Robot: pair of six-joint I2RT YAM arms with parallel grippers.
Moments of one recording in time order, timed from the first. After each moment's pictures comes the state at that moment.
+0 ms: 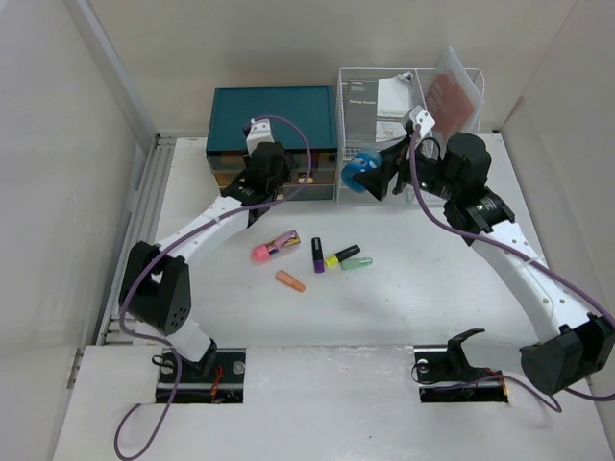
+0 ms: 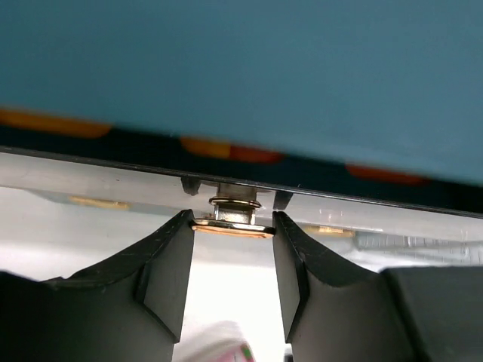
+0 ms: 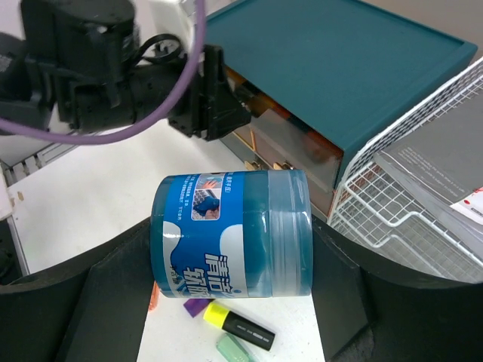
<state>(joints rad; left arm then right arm) -0.51 1.61 1.25 -0.10 -0.48 -0.44 0.38 1.22 1.23 -0.10 -0.56 0.05</state>
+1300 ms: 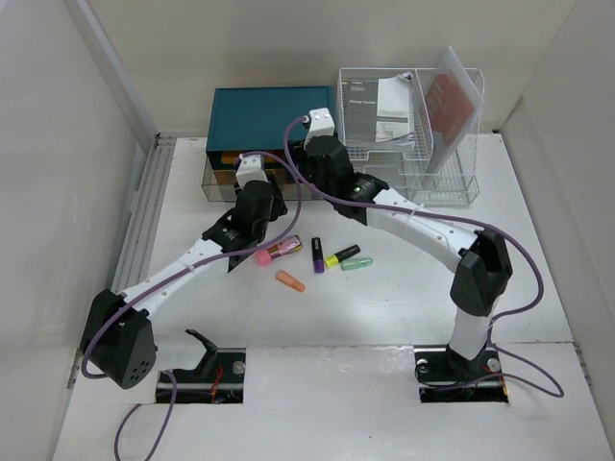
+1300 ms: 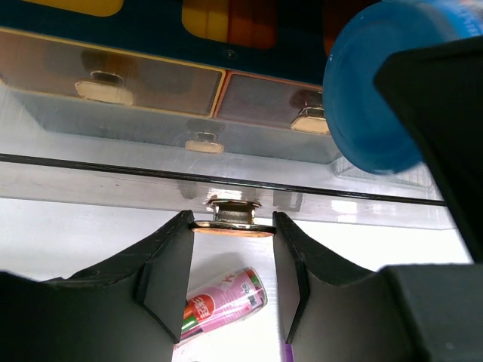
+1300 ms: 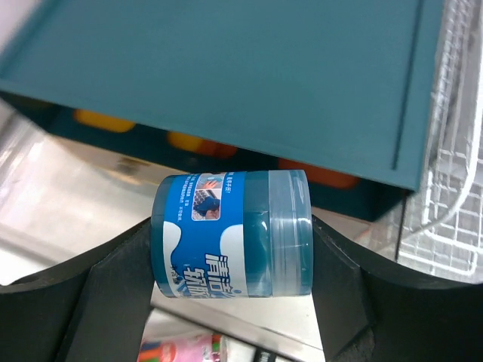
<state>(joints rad) -0.61 1.26 0.89 -0.05 -0.48 -0.51 0.83 1.82 1.66 -0.11 0.43 0.22</state>
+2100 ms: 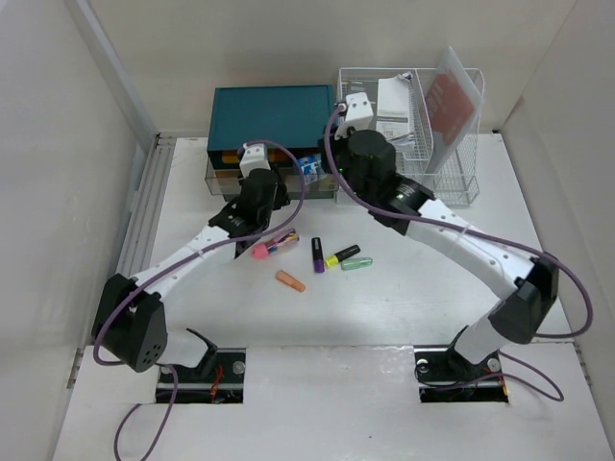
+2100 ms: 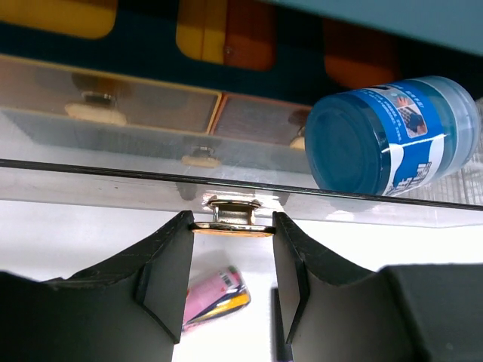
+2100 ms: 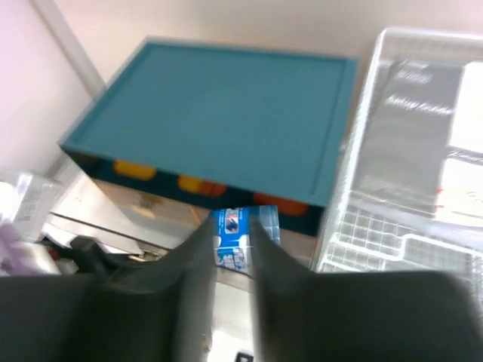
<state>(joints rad) -0.59 1.35 0.97 -0.06 -0.46 -0.52 0.82 1.59 1.56 -0.07 0.45 0.15</state>
